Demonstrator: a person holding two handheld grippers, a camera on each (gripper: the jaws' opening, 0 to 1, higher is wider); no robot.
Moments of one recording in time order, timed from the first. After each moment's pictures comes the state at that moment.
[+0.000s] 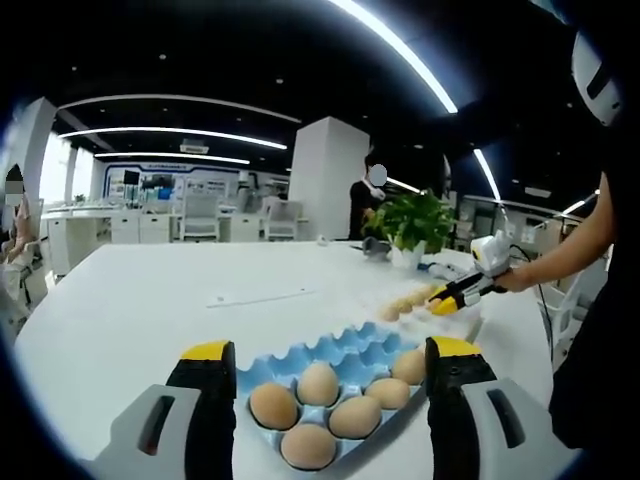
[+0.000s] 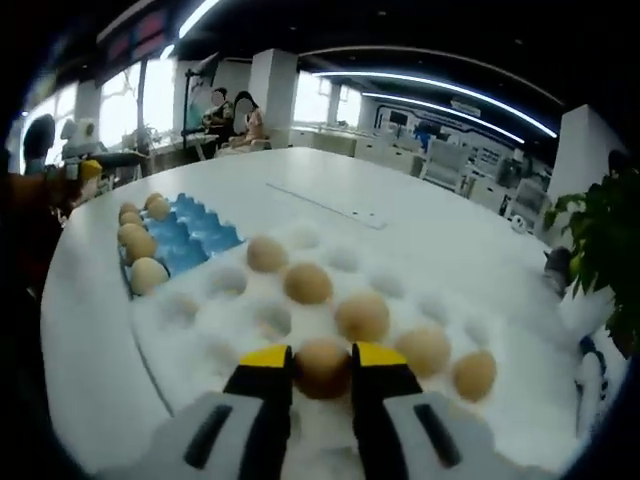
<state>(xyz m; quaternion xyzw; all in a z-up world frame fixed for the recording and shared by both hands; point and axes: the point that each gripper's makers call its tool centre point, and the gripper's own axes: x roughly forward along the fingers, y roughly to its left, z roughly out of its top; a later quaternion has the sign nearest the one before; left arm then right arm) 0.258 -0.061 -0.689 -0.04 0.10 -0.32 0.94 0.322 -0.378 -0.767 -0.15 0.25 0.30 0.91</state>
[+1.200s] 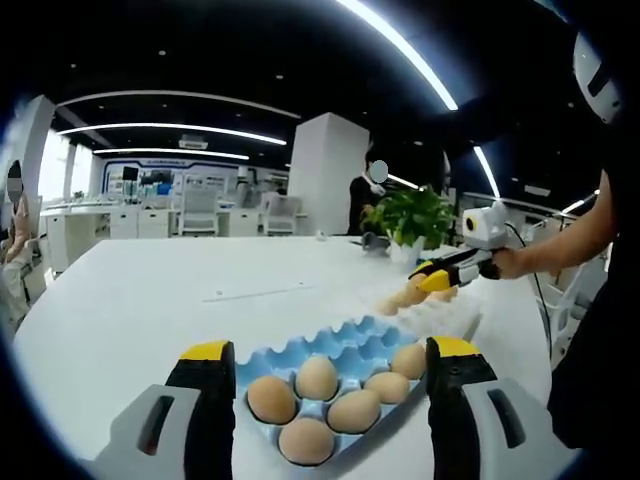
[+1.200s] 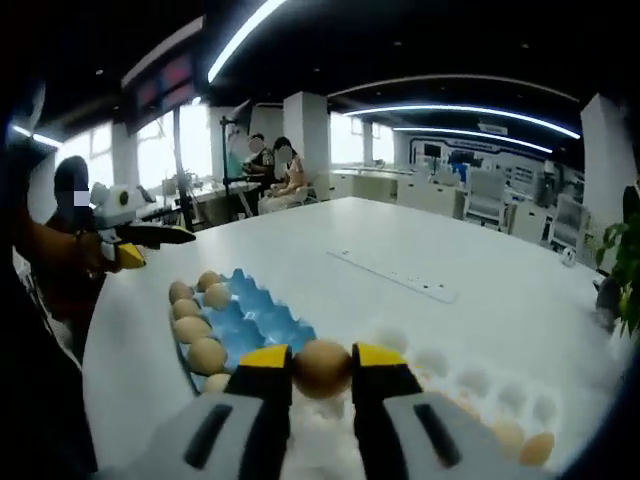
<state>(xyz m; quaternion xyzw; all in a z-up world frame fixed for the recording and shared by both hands) 0.258 -0.063 -0.696 -0.04 0.11 -0.33 0.94 0.327 -0.268 -0.713 -0.07 0.18 0.42 0.89</state>
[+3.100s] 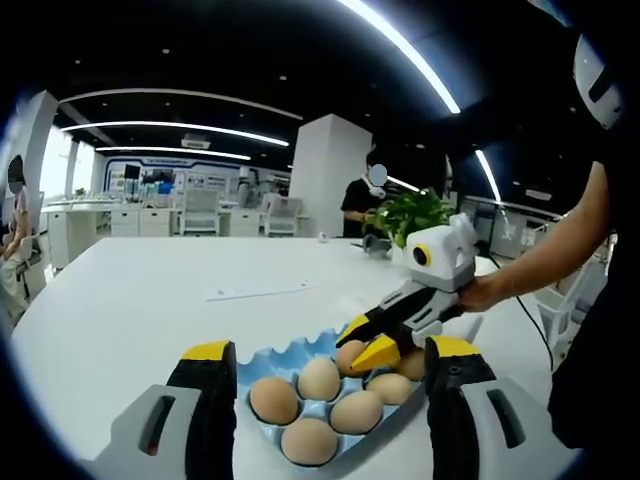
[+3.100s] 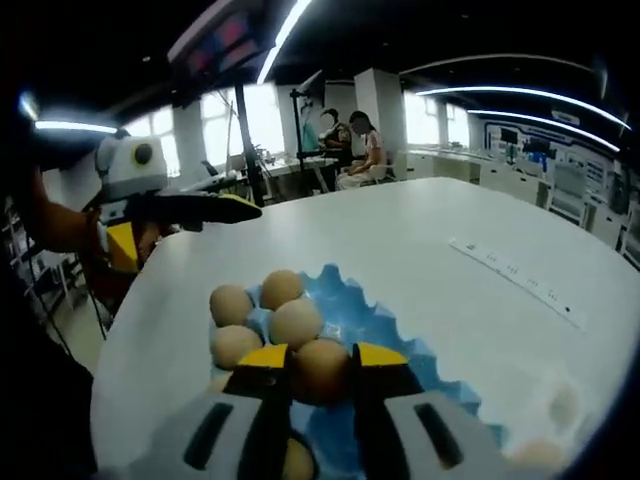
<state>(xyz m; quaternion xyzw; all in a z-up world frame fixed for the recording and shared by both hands) 0.259 -0.059 -0.695 -0.05 0.11 -0.32 0.94 0.306 -0.117 -0.768 -0.08 0.23 0.56 0.80</state>
